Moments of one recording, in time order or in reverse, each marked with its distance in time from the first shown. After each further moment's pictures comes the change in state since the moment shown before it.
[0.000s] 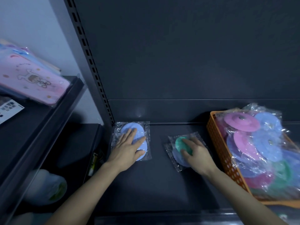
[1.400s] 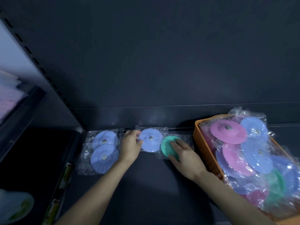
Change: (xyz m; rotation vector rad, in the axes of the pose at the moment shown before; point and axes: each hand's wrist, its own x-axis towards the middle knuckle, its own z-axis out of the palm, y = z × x) left_hand 0.094 0.100 0.018 -0.546 0.332 -0.321; right_hand 0.030 0.060 -0.036 -0.201 -0.102 -0.164
